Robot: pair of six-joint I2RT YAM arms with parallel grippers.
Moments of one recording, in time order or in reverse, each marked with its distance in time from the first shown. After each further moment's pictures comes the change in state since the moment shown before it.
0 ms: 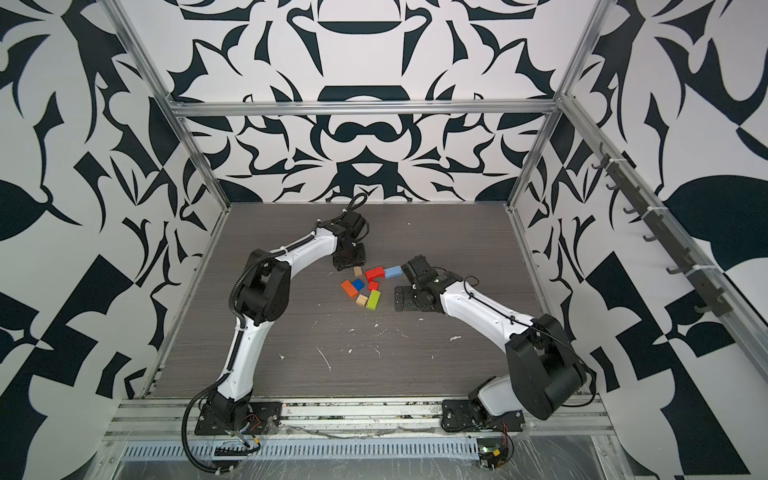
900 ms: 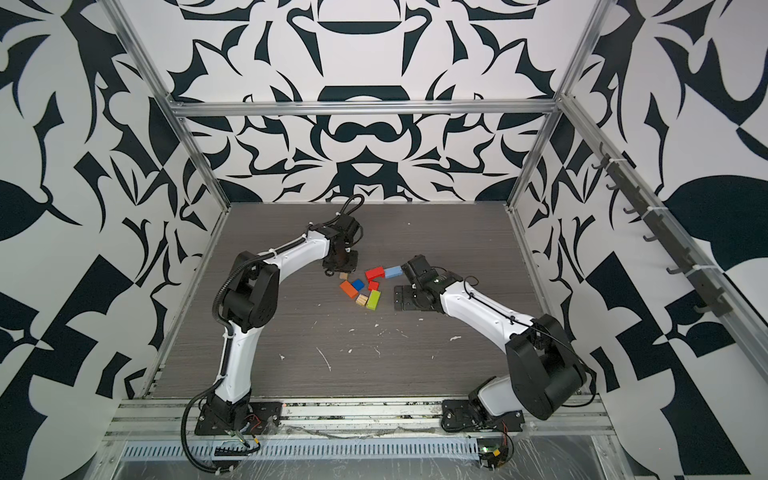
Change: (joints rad) left arm 0.002 -0.151 -0.151 -0.005 -0.054 0.272; right arm 0.000 0.000 0.000 0.010 0.001 0.003
